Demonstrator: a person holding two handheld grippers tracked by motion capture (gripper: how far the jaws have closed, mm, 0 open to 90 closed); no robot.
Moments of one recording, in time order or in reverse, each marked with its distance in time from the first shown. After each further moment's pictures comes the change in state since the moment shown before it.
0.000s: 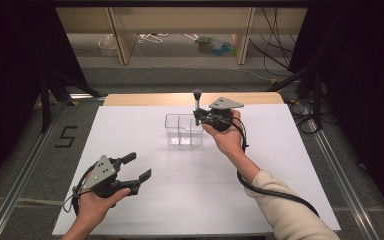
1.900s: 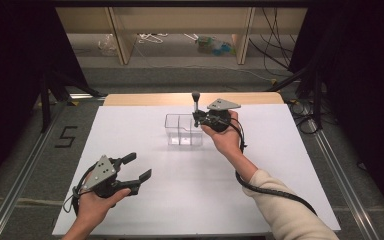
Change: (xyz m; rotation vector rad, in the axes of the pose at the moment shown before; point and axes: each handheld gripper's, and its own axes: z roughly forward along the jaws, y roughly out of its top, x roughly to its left) left arm 0.000 0.000 0.000 -0.004 -0.001 0.003; right arm -0.002 -0.008 0.010 0.032 0.005 -0.001
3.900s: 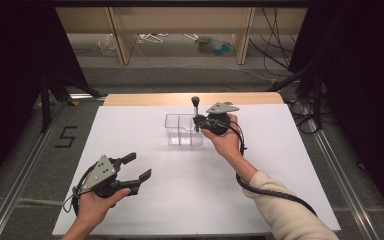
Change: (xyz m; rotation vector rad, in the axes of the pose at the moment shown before) left arm 0.001 0.000 0.000 0.002 0.000 0.001; right arm 0.000 -0.012 0.003 0.055 0.007 0.008
